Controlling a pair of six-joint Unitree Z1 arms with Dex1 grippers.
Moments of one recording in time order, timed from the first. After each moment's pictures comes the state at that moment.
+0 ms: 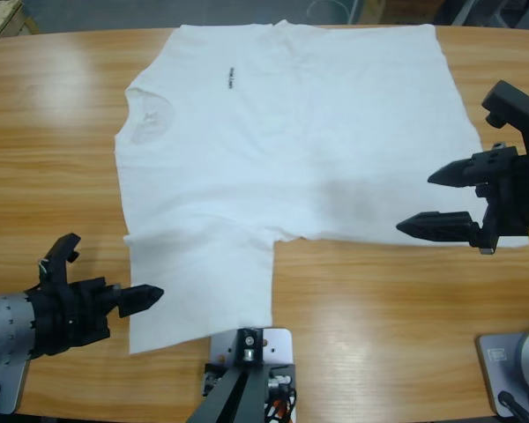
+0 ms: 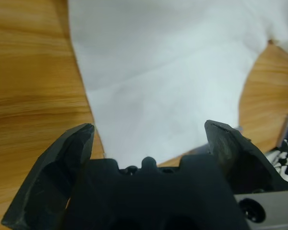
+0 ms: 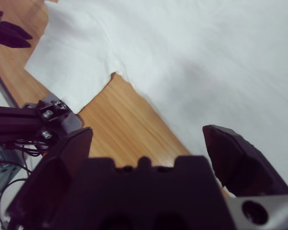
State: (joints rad) arm 0 -1.34 1.43 -0.37 -0.05 0.17 -1.45; arm 1 0.64 1.23 -0.81 0.52 0.31 -0.02
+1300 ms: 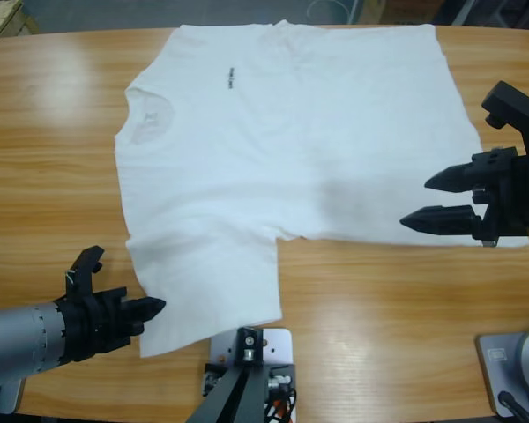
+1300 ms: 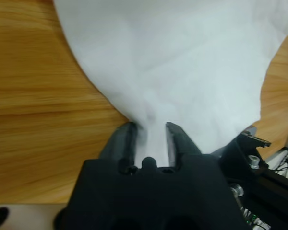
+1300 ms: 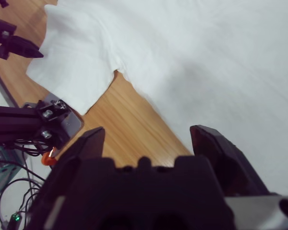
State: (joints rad) arm 0 -1.40 1.56 -0.30 -0.26 0.18 -1.48; arm 1 0.64 1.23 -0.81 0.52 0.31 -0.02
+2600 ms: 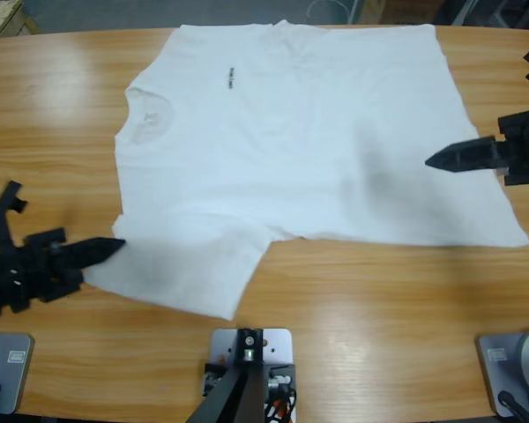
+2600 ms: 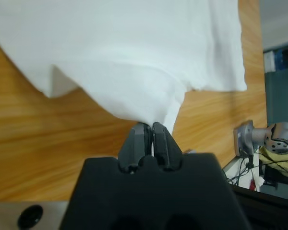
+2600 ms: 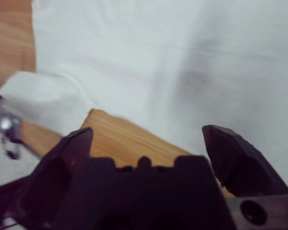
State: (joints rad) arm 0 -1.22 1.19 -0.30 -0.22 0.27 -1.17; arm 1 0.25 1.30 -0.84 0.57 0.47 0.19
